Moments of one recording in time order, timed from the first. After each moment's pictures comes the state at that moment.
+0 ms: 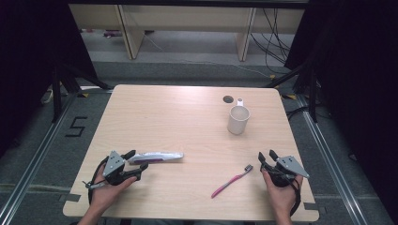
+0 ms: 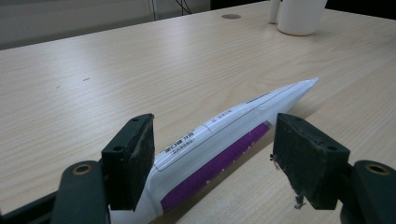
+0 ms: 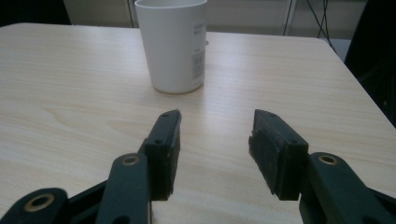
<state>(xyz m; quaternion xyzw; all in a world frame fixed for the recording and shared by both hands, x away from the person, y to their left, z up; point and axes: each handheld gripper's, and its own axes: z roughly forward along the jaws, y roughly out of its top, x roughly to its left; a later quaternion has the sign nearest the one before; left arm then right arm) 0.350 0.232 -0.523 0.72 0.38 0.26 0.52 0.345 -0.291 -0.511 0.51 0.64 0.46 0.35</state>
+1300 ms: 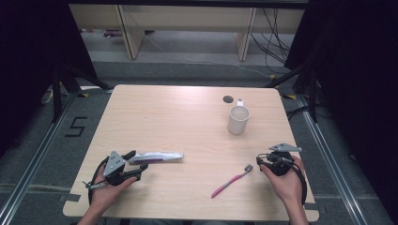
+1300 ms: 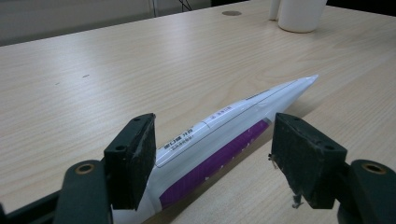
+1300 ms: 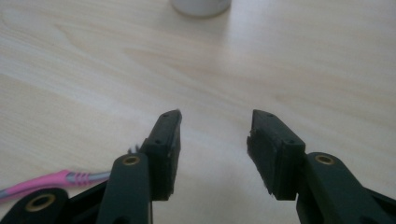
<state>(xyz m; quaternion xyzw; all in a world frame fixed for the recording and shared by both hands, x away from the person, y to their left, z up) 0.349 0.231 -0.523 0.72 0.38 0.26 0.51 0.366 -0.286 -0.466 0.55 0.76 0.30 0.19</state>
